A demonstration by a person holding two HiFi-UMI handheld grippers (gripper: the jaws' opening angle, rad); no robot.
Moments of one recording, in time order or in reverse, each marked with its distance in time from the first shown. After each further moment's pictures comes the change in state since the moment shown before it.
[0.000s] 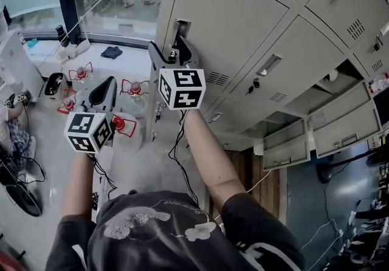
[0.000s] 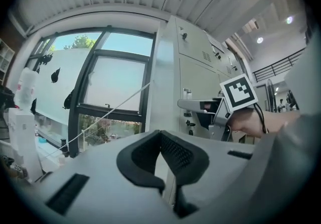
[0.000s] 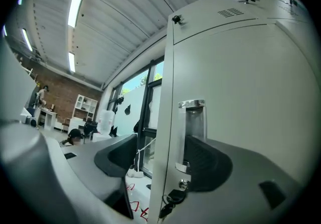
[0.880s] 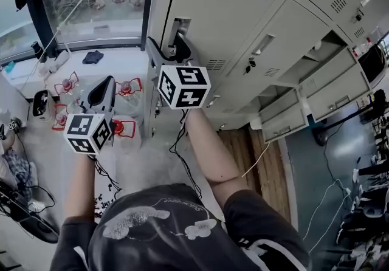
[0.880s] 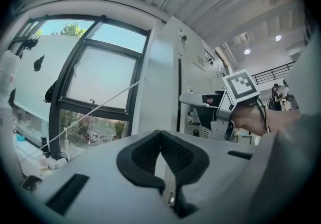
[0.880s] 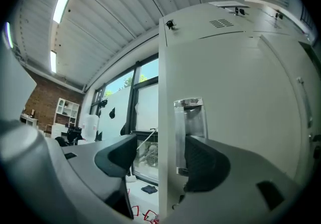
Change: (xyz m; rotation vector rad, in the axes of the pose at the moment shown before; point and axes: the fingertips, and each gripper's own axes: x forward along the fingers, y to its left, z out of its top) left arm 0.014 0.025 -0.006 -0.019 0.005 -0.209; right arm -0.007 0.008 0.007 0.084 -0.013 -0.195
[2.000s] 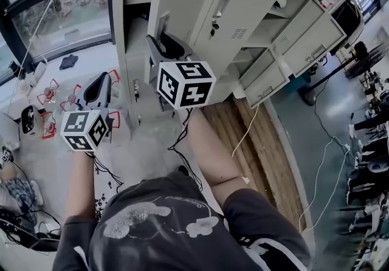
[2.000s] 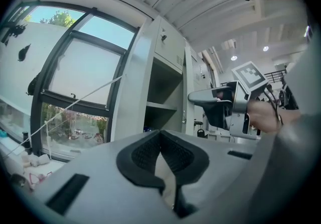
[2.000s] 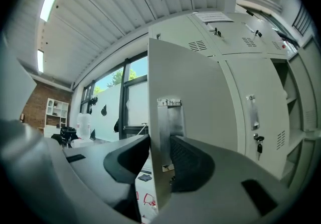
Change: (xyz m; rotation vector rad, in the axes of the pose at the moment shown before) left arm -0.015 -0.091 -0.013 -0.008 0.012 -0.175; right arm -0.129 -0.020 0.013 0.052 0.080 -0.123
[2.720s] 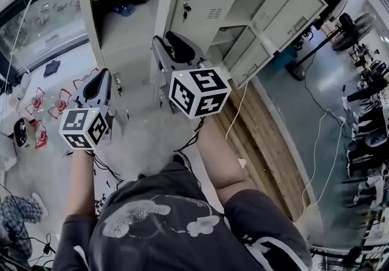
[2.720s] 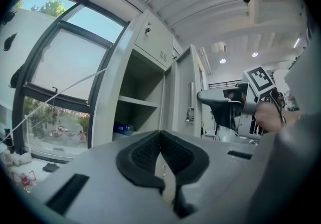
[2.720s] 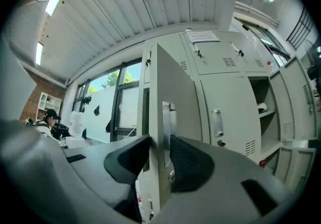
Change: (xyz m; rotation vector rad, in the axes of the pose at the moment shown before) left arm 0.022 -0.073 -0.011 0.002 0.022 -0.149; right arm -0.096 -0.047 0.008 -0.051 -0.059 -0.095
